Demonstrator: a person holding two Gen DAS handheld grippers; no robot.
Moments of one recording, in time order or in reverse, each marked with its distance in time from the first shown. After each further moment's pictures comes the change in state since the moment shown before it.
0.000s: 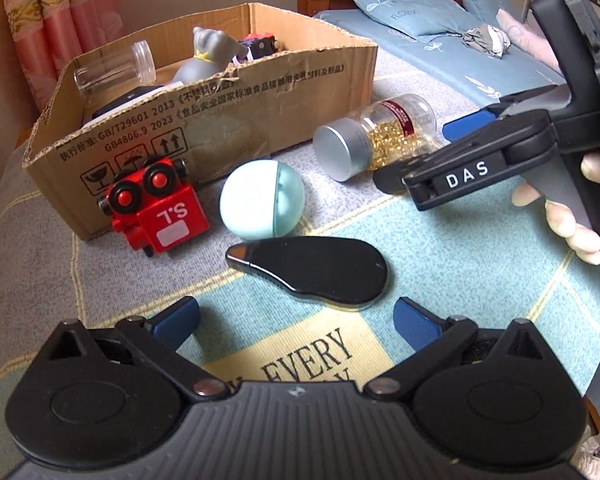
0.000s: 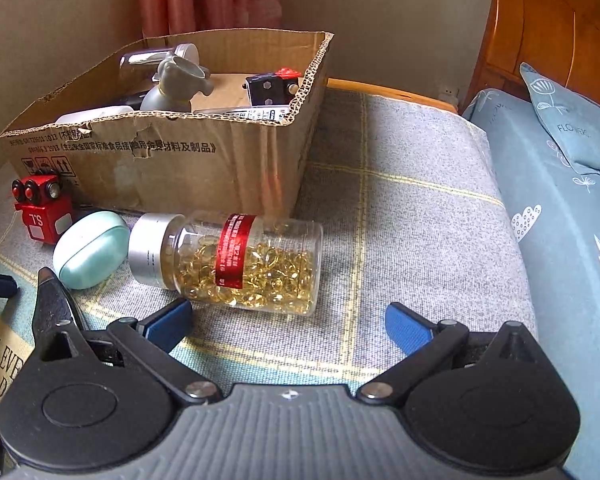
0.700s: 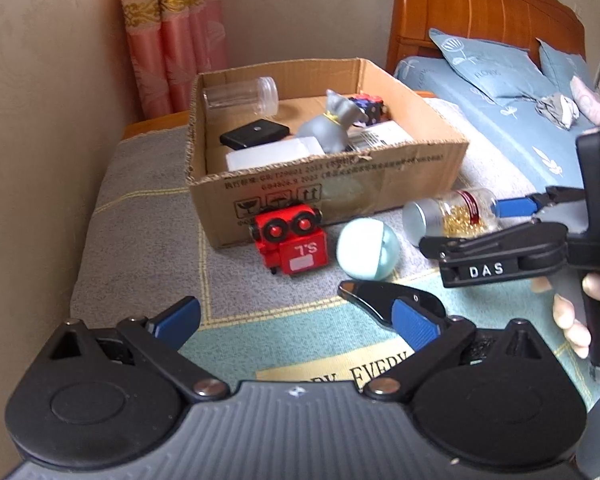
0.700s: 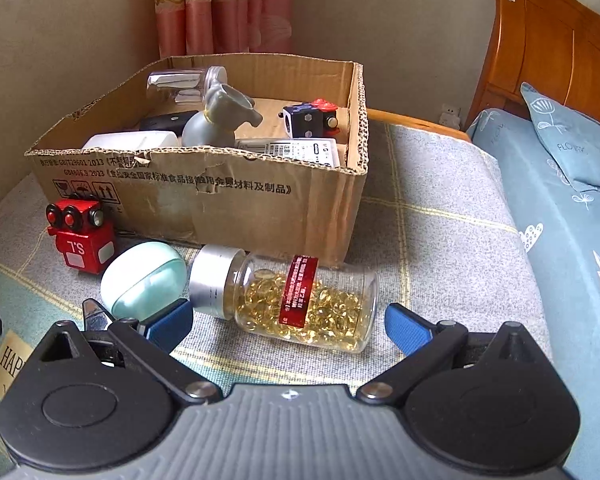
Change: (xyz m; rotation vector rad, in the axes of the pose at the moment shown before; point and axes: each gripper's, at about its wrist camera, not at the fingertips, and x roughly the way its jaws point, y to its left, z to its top) left arm -0.063 0.039 0.011 -0.195 -0.051 0.160; right arm -0.012 0.041 0.007 -0.006 -0.046 -0.018
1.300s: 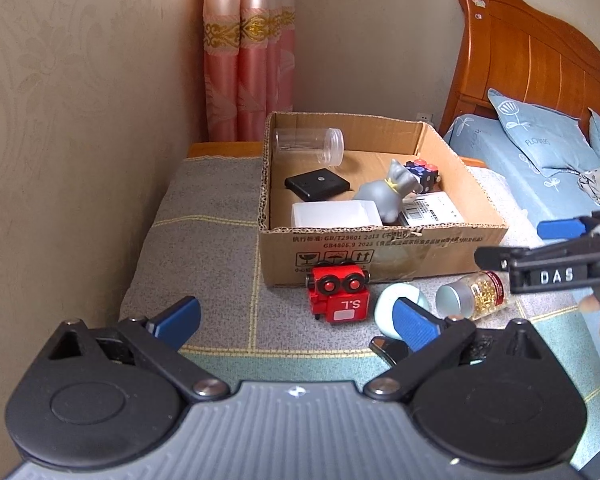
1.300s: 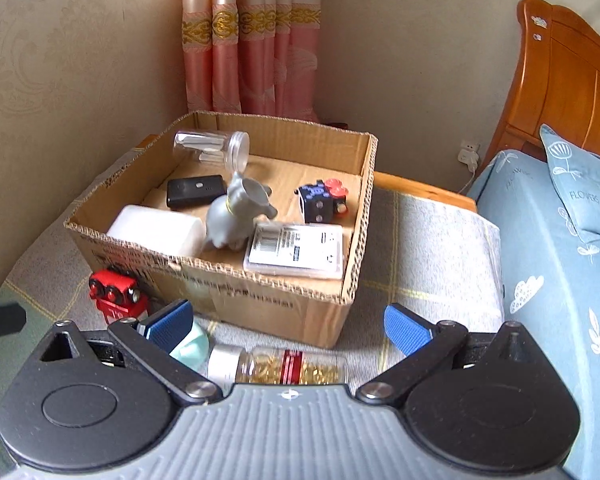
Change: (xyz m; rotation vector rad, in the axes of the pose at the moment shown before) left arm -0.033 0.026 0.019 -0.202 -0.095 0.107; right arm -0.044 -0.004 0.057 -0.060 -0.027 0.052
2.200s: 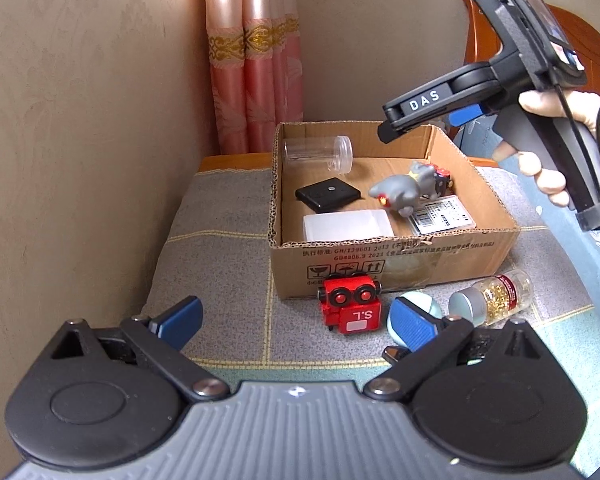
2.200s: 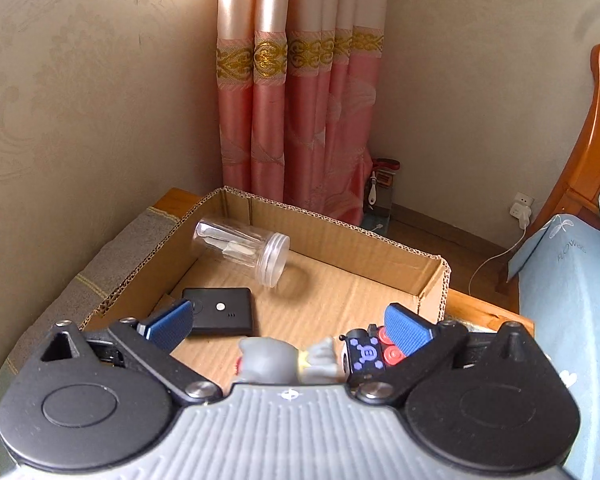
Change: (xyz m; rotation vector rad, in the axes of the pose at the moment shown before) left arm -0.004 -0.006 0.007 0.030 -0.019 0.059; right arm 0.071 0.021 0.138 -0.126 -0.006 0.114
